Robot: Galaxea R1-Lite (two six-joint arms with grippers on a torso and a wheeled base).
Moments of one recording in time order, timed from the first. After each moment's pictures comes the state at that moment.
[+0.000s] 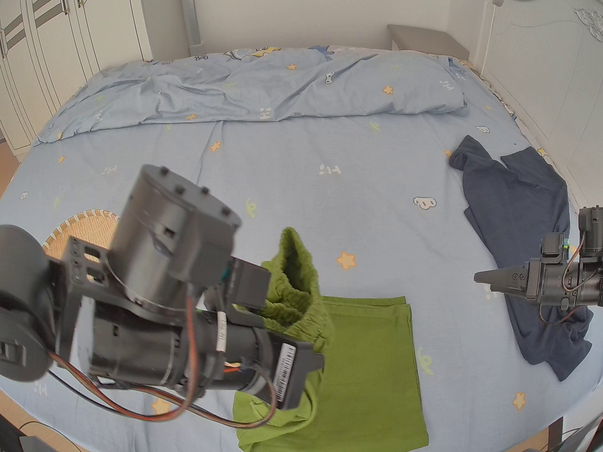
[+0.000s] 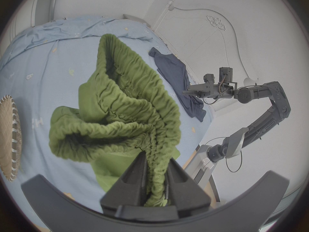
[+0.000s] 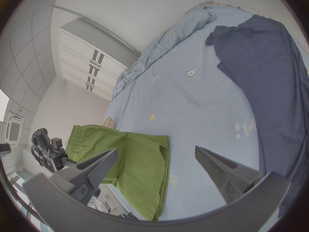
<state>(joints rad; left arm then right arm) -0.92 1.57 -1.06 0.22 -0.05 -0.42 -0.01 1.52 -0.58 -0.31 0.72 0.29</state>
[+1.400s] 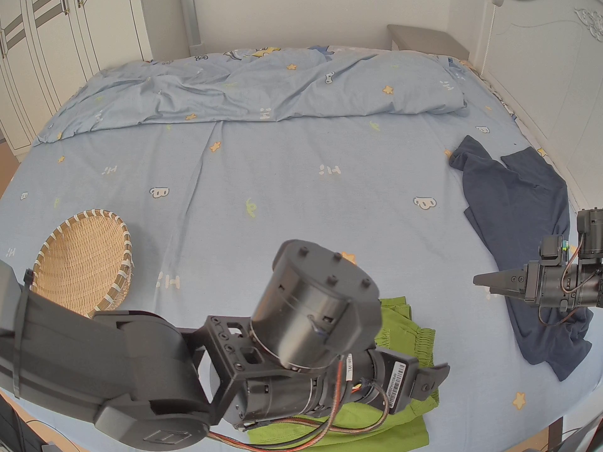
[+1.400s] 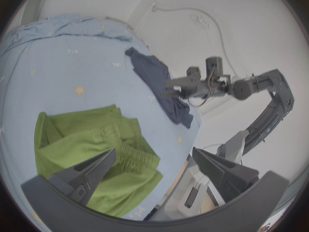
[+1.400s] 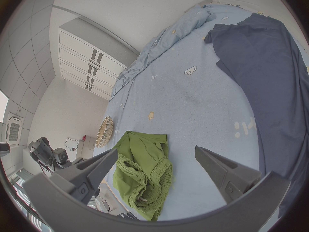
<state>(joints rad) -1.05 1.83 -1.00 -0.28 -0.04 -0.44 -0.01 1.53 -0.57 -0.31 0.72 0.28</state>
